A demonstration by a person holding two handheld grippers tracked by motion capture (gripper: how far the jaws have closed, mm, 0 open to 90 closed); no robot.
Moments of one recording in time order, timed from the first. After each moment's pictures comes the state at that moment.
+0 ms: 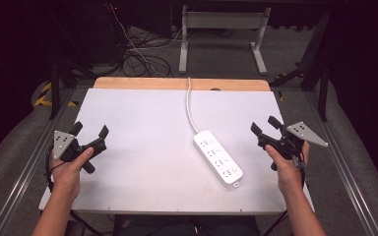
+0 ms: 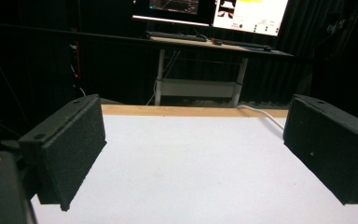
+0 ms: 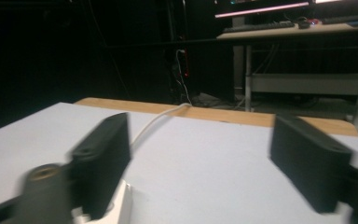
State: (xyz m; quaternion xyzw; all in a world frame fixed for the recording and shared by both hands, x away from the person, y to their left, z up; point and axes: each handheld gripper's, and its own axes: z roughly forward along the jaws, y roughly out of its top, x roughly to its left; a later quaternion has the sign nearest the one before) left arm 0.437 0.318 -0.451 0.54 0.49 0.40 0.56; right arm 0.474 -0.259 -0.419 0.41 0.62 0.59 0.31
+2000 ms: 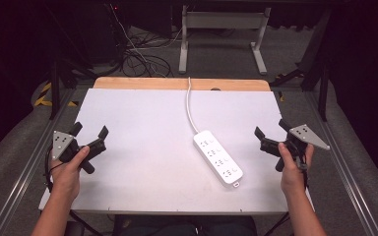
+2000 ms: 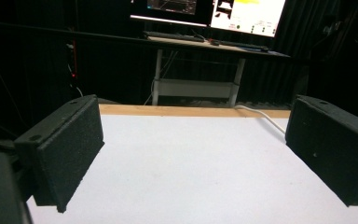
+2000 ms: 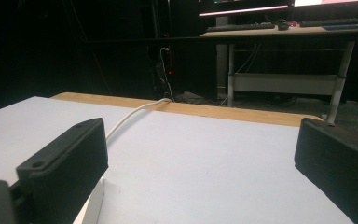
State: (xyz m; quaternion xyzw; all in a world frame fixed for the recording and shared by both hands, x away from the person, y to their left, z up) left arm 0.436 0.319 -0.452 0.54 0.48 0.39 0.57; right arm 0.475 -0.272 -0.430 0.43 0.62 0.57 0.34
